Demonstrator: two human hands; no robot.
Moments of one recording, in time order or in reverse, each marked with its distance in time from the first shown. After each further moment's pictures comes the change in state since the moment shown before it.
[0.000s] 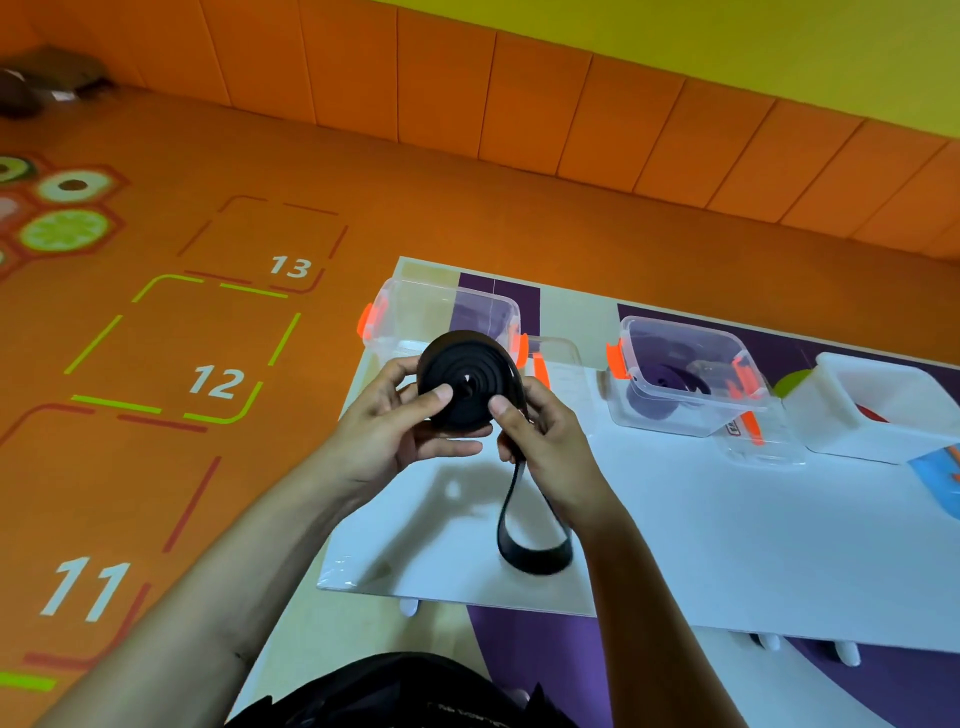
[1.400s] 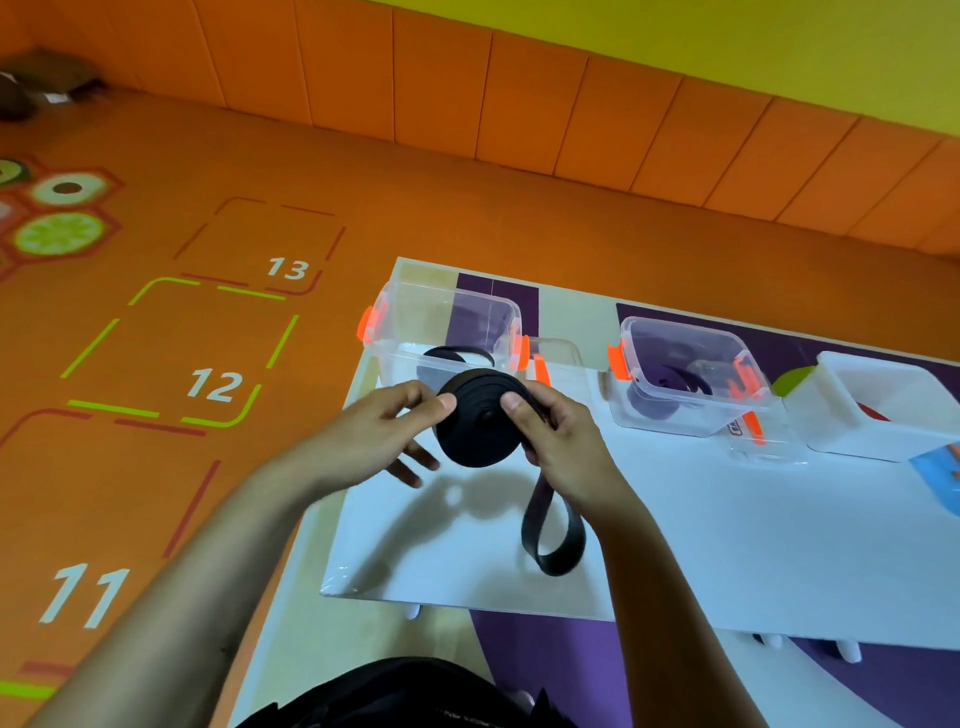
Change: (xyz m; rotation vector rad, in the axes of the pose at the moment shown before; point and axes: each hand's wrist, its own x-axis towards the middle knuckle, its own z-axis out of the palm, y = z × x) left_hand 0.001 0.023 -0.017 0.732 -0.029 -0.161; right_hand 0.007 -0.005 -0.008 -0.130 0.015 -0.015
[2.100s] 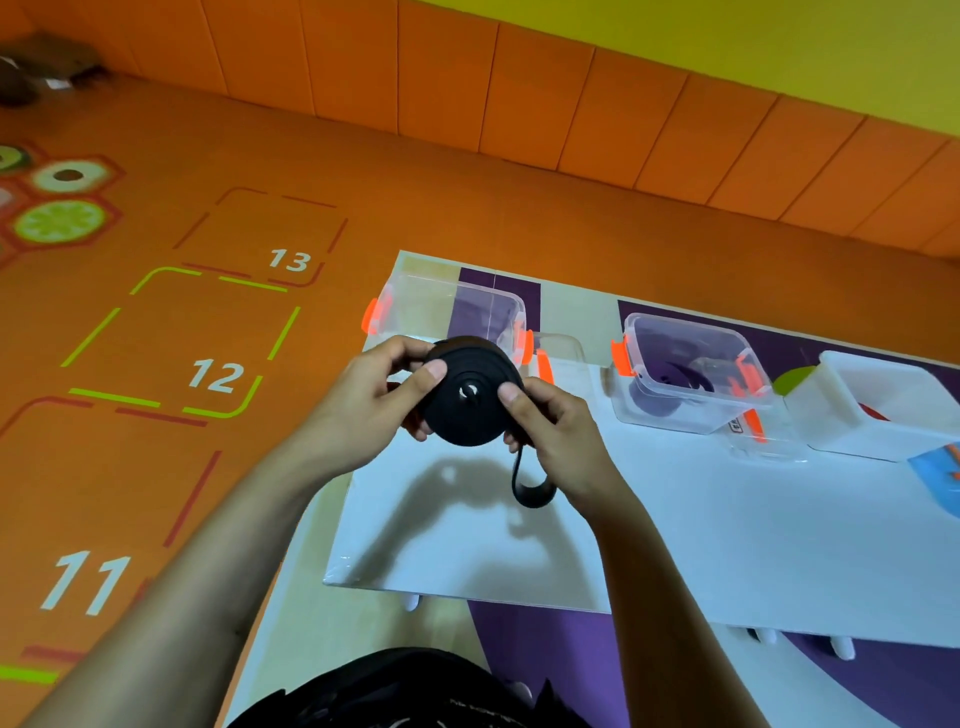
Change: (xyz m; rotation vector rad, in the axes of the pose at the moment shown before) left_hand 0.003 -0.002 -0.008 0.038 0.228 0.345; right_hand -0.002 -0.002 0.010 0.069 0.009 0.060
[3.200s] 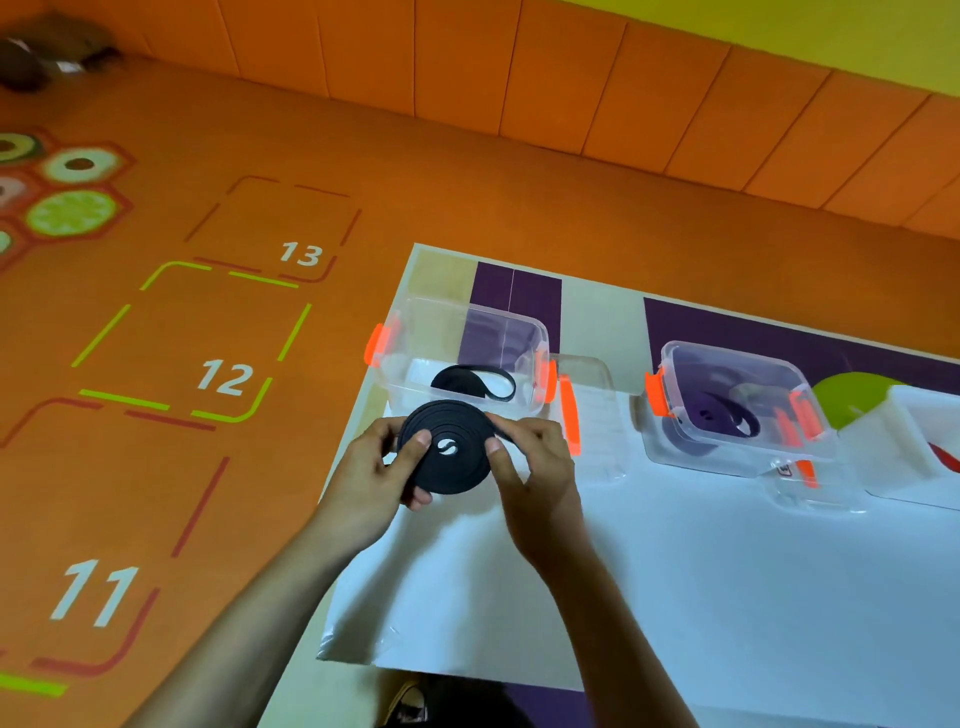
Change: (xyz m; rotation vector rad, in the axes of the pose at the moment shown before) left_hand 0.056 -0.075 0.014 -0.131 0.170 -0.342; right_hand 0.080 0.065 0.030 -0.395 0.228 -0.117
